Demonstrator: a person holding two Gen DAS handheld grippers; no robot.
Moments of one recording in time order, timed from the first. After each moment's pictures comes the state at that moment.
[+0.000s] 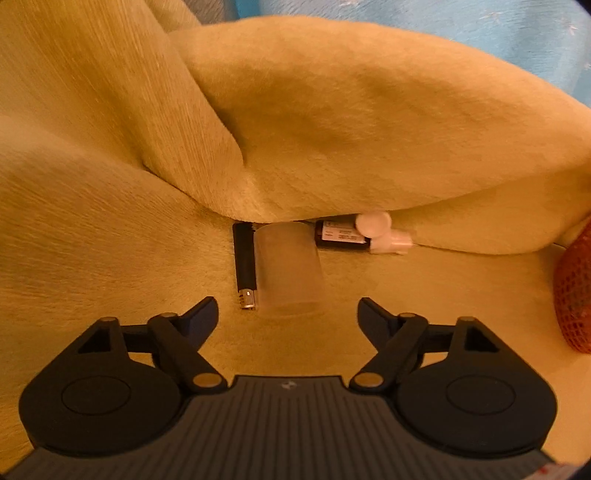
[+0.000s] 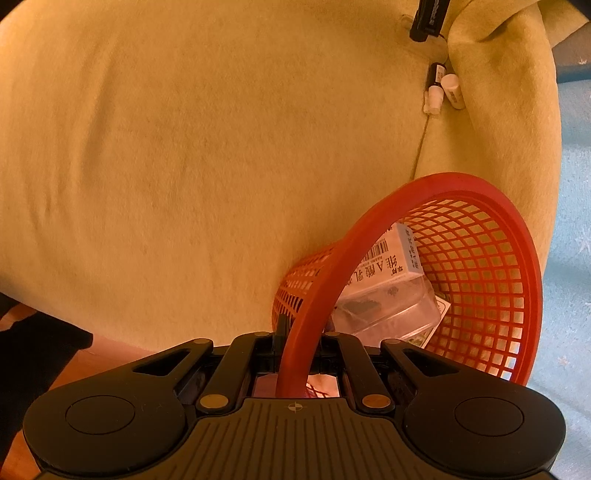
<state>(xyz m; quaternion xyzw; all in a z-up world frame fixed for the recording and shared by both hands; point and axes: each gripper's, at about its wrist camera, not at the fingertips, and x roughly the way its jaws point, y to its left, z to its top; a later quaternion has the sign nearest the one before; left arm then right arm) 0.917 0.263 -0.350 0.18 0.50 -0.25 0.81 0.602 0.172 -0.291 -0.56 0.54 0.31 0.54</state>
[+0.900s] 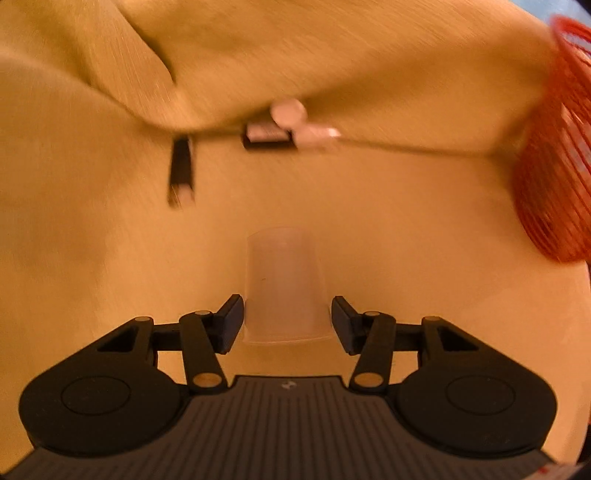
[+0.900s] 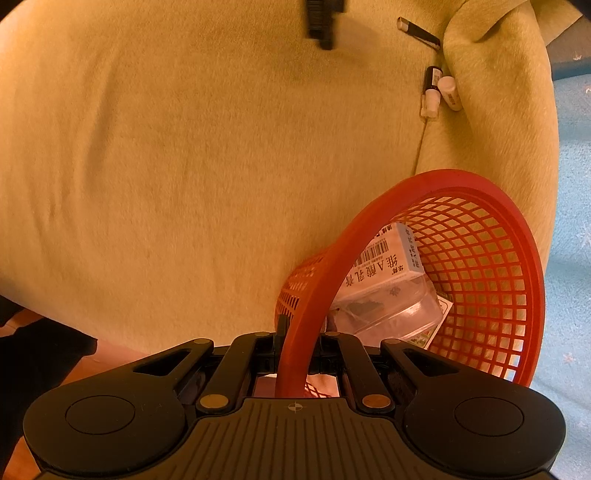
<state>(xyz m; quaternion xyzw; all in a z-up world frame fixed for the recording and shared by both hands) 0.818 0.273 -0.374 0.22 0.53 -0.28 0.77 0.602 0.164 -0.288 -0.55 0.53 0.33 0.55</state>
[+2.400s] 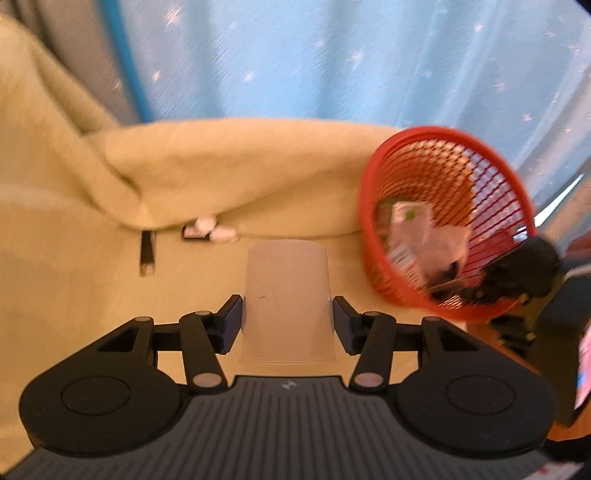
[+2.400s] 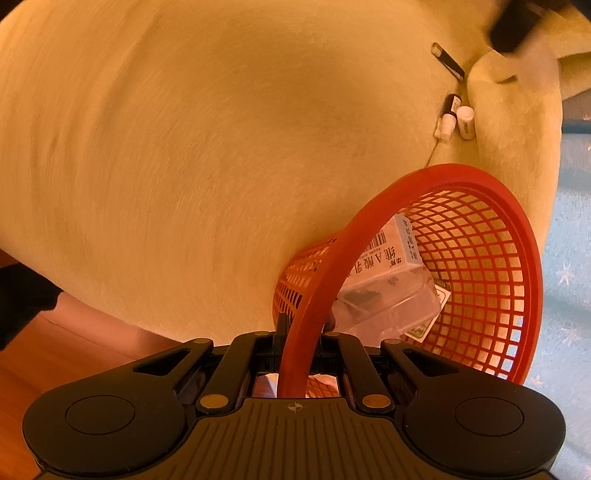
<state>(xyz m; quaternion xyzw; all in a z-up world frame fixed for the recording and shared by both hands) 0.749 0.229 -0.200 0.18 0.48 -0.35 0.79 0.566 0.145 -0.304 -0.64 0.46 0.34 0.52</state>
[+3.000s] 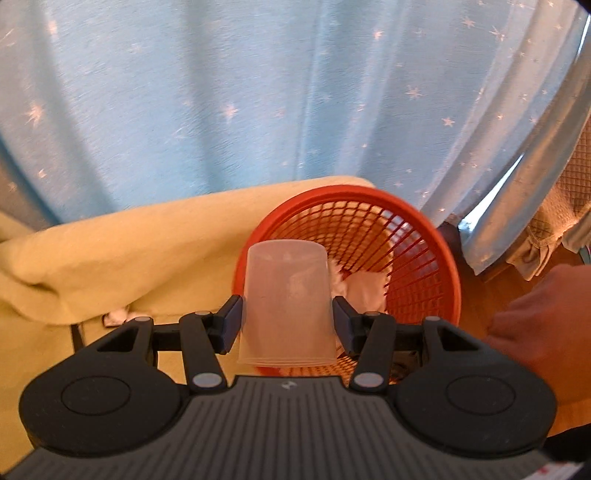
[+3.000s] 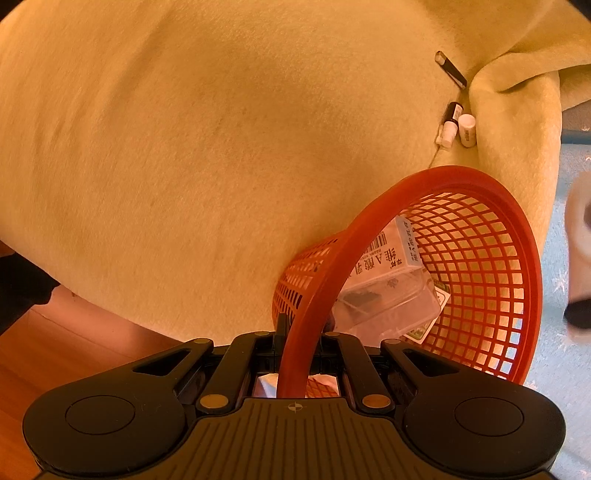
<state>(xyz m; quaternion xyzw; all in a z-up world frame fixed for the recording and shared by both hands) 0.734 0.121 -0.170 0.20 0.44 -0.46 0.74 0.559 0.140 -0.305 -0.64 0.44 0.34 0.52</state>
